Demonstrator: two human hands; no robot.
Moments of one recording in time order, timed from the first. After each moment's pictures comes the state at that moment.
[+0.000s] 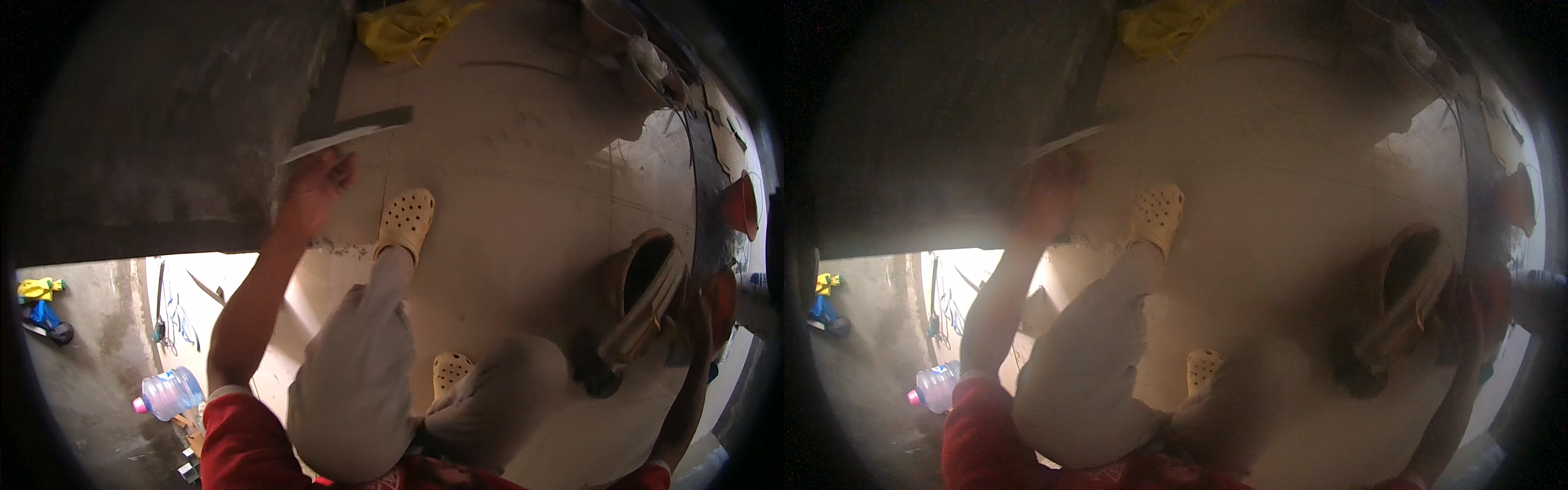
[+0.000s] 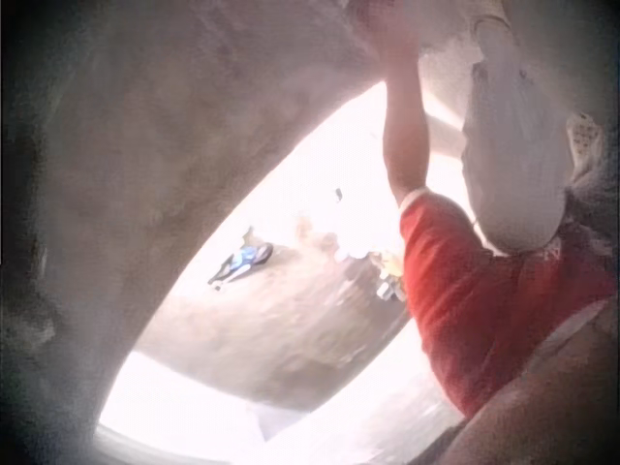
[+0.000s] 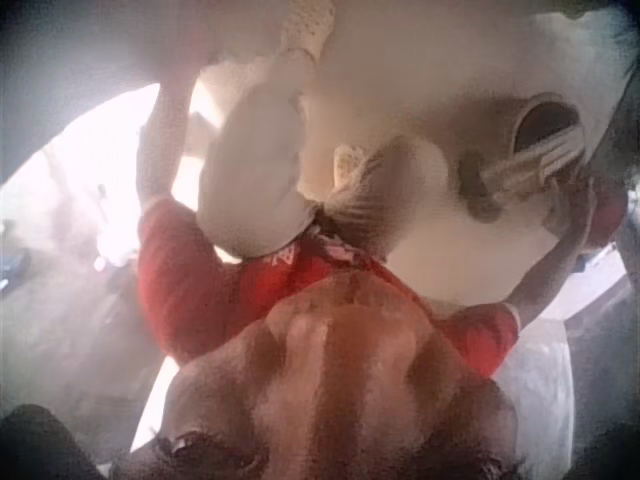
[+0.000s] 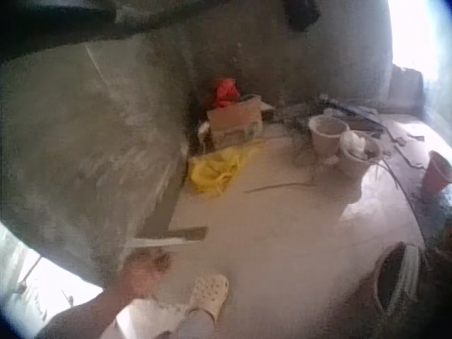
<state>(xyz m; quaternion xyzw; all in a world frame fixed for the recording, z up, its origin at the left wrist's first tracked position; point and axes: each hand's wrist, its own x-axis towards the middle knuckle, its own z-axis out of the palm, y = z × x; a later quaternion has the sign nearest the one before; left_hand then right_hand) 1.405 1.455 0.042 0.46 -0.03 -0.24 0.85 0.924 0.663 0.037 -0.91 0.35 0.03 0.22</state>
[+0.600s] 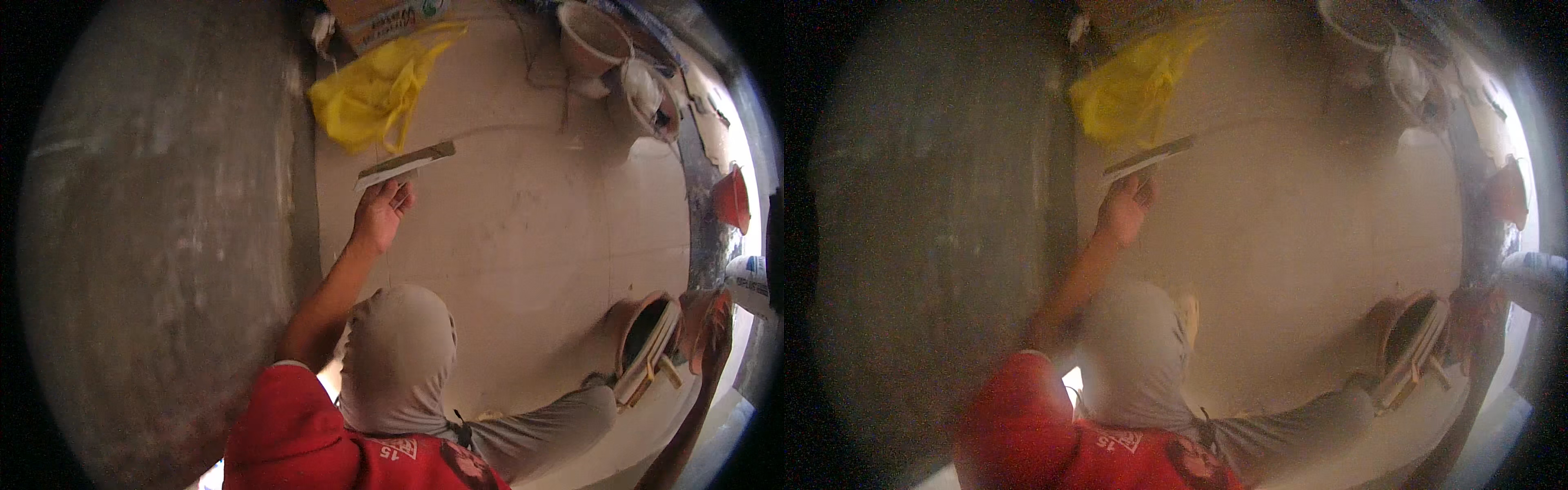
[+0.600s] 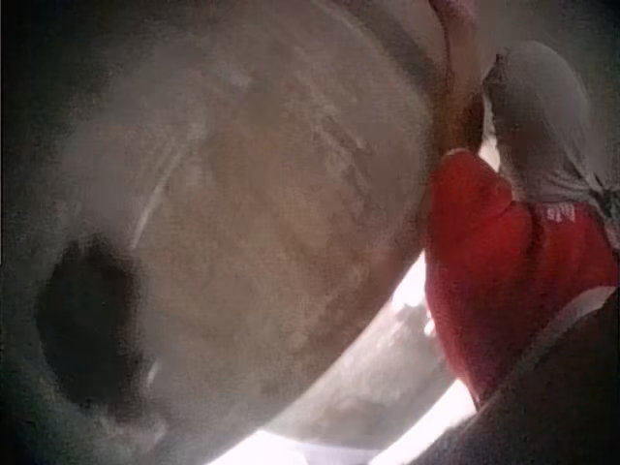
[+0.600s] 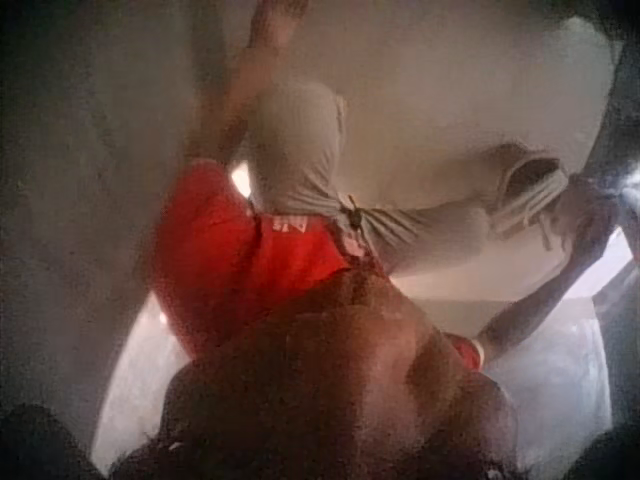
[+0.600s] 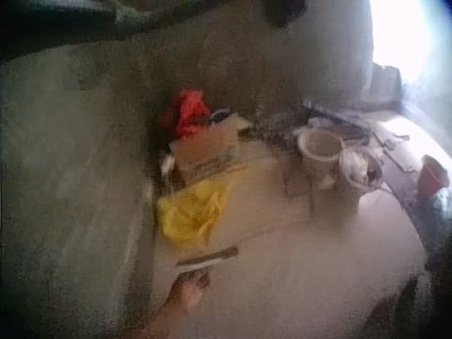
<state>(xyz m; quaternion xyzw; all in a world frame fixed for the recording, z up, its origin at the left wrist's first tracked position) 1.595 1.313 -0.033 0.44 0.09 -0.33 0.83 1.011 0.763 0.160 -0.82 0.48 -0.08 0.29</state>
